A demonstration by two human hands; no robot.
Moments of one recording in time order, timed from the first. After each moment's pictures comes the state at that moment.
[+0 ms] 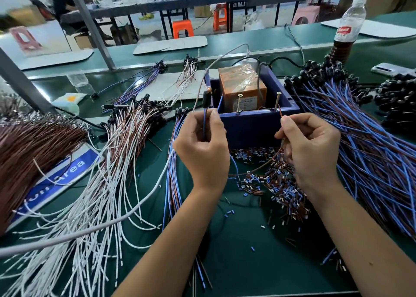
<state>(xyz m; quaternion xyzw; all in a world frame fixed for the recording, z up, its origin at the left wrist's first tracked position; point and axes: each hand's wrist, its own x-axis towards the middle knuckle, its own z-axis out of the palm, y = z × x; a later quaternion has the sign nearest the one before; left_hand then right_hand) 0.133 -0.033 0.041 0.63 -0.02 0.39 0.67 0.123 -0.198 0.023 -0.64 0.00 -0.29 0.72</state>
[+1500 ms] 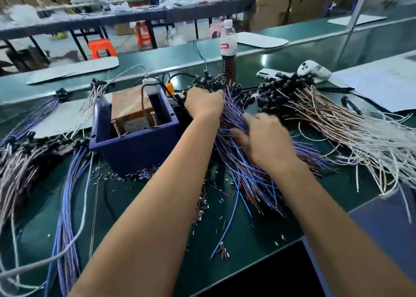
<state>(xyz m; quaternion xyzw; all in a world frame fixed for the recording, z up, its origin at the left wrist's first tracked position) 0.211 -0.256 0.097 0.78 0.03 0.00 0.62 0.078 -0.331 0.068 -0.97 0.19 -0.13 0.10</state>
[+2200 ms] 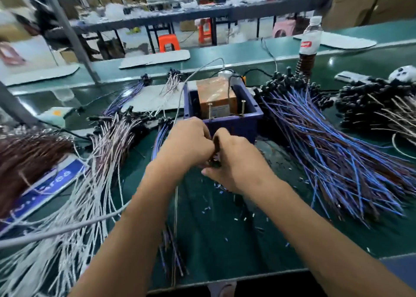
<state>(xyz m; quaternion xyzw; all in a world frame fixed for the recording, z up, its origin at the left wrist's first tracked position) 0.135 -0.020 0.110 0.96 -0.10 -0.03 0.24 0.093 -0.143 0.069 -0.97 -0.06 -0.06 0.24</state>
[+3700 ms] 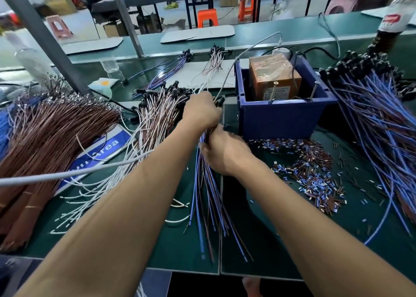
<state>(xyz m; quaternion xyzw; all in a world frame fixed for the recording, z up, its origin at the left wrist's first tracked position) 0.229 0.052 0.063 0.98 0.03 0.04 0.20 0.150 -0.032 0.035 -0.96 -0.08 0.09 0.25</state>
